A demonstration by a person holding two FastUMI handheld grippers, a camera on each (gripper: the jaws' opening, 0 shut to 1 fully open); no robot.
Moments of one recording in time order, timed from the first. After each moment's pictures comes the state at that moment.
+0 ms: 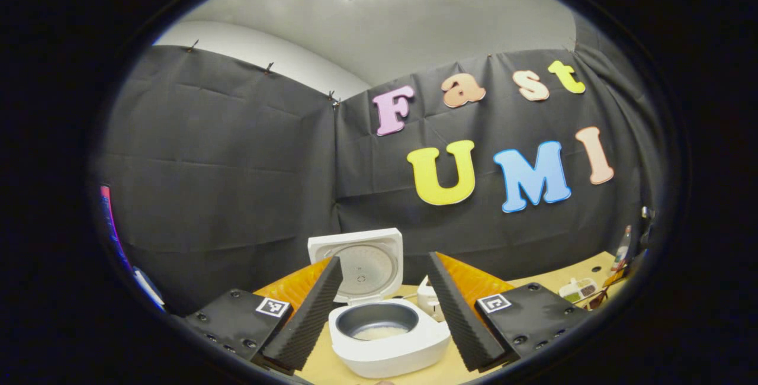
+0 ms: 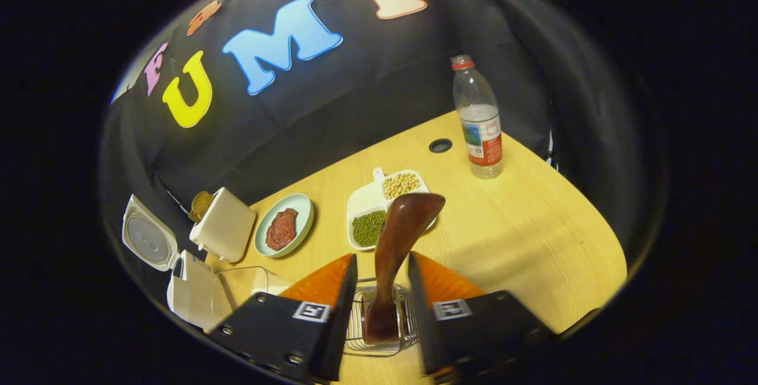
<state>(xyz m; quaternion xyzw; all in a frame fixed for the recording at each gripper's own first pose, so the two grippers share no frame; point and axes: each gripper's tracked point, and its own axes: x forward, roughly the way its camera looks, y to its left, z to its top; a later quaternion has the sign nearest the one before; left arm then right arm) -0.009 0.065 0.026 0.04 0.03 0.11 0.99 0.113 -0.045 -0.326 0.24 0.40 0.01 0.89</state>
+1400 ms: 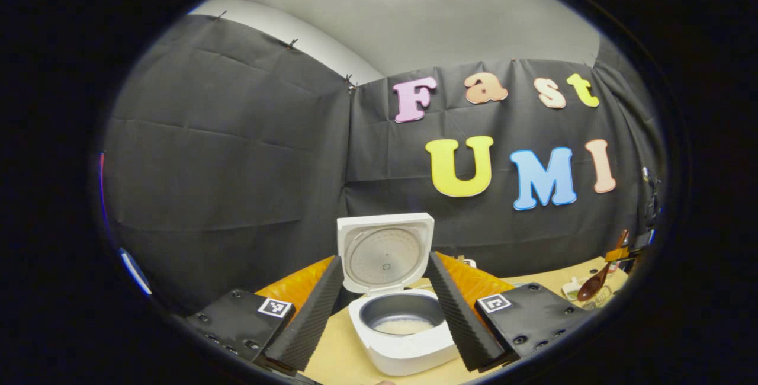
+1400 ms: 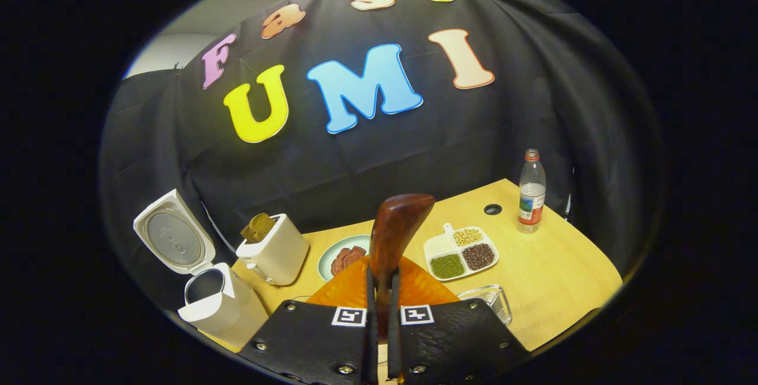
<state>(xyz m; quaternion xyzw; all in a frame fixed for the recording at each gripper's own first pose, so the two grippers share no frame) -0.015 0.179 -0.011 0.00 0.04 0.10 0.99 0.097 0.090 -0.185 0.17 0.26 0.06 0.95</state>
